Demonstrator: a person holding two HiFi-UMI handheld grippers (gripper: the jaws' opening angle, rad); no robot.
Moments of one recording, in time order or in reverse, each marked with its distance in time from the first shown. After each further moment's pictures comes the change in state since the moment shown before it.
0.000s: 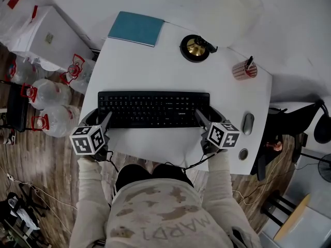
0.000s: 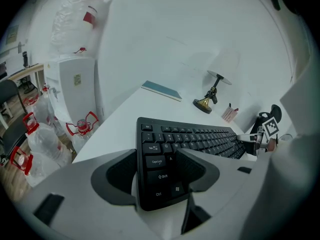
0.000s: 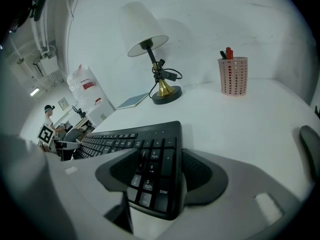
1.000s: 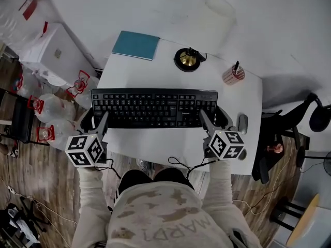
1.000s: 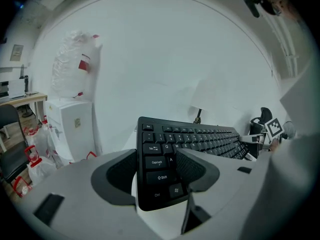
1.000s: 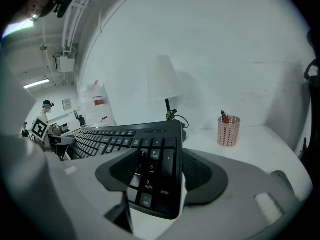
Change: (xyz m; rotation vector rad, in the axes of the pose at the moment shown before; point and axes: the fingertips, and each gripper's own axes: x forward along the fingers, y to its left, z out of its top) left arm -0.102 -0.039 0.078 0.130 -0.347 -0.012; right arm -0.098 0.055 0.075 -0.157 -0.335 -0.036
